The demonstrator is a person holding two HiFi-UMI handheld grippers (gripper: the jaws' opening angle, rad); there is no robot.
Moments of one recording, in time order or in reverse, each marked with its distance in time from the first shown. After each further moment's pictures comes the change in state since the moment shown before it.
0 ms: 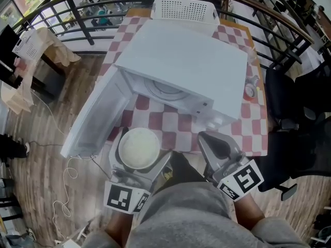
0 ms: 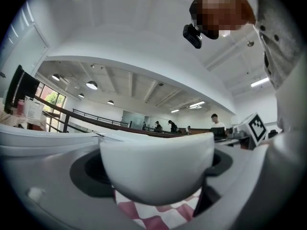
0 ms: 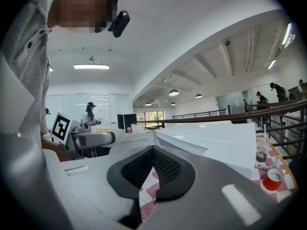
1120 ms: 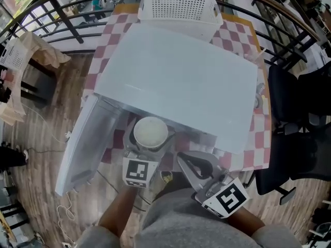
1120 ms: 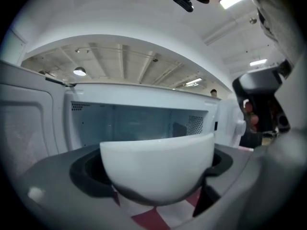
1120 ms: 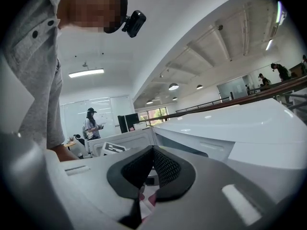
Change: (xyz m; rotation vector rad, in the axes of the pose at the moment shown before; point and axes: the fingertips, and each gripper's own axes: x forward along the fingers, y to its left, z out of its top) left arm 0.163 0.057 -0.136 0.112 0.242 -0.049; right arm 0.081 -0.025 -0.017 0.119 0.025 0.074
